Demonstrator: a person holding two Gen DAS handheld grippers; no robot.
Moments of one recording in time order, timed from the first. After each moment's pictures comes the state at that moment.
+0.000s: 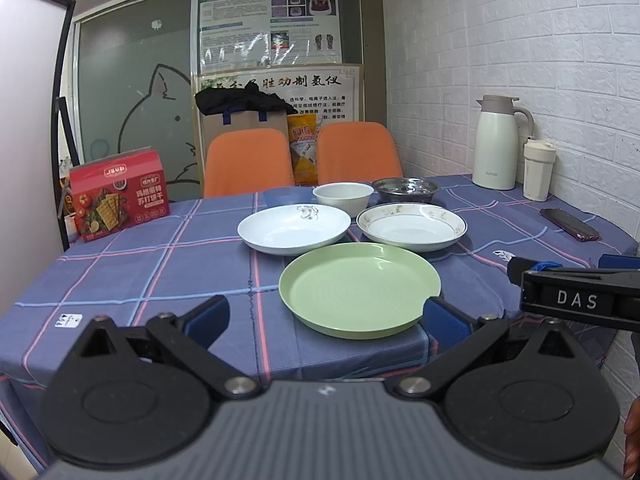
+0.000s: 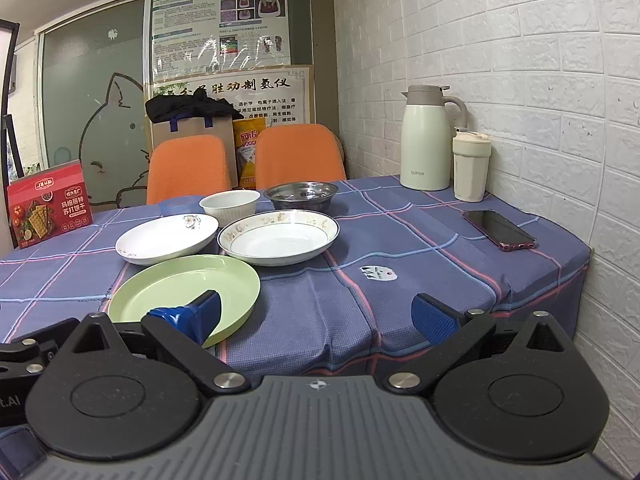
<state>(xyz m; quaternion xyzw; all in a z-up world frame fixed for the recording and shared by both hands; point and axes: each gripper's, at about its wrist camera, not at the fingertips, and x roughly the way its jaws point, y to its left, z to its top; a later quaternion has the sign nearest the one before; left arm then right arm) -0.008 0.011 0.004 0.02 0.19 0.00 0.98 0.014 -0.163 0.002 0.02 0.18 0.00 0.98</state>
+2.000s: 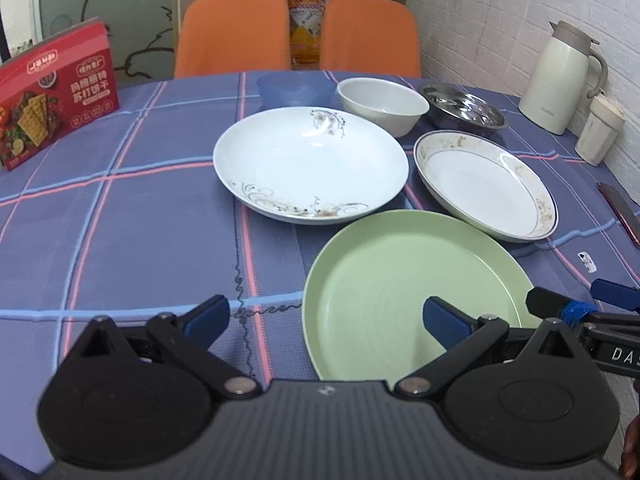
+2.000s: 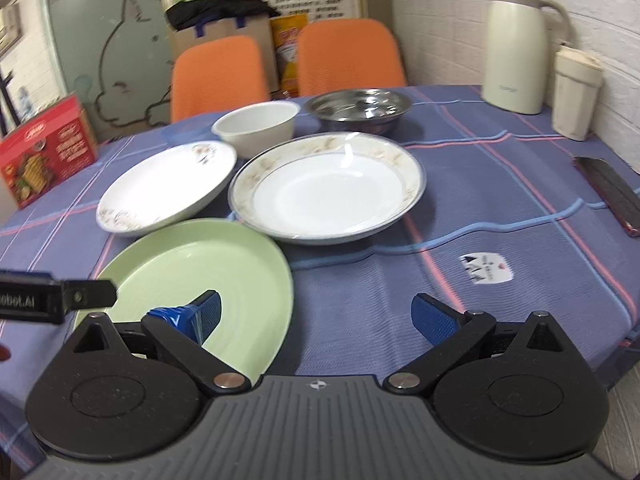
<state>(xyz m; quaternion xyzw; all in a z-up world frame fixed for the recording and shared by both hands) 0.199 0.079 -0.013 -0.04 0.41 -0.04 0.91 0.162 -0.148 -0.024 0.02 0.35 0.09 0.93</state>
